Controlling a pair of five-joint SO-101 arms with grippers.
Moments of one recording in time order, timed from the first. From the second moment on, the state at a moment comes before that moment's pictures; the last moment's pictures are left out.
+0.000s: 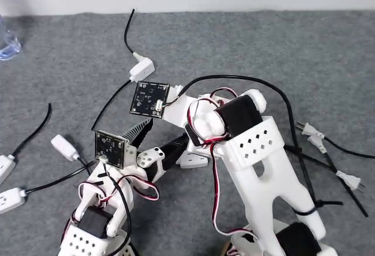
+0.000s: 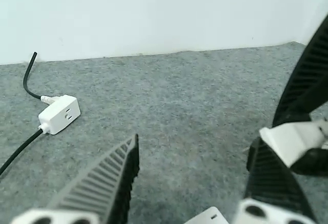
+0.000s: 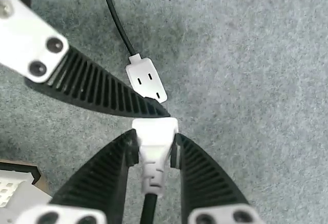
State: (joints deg) left arm 20.6 -91.1 91.7 29.3 13.1; right arm -33.7 -19.5 -2.5 99.4 45.4
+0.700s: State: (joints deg) left arm 20.6 -91.1 91.7 29.4 13.1; right arm -35.6 -19.9 -3.3 99.4 43.2
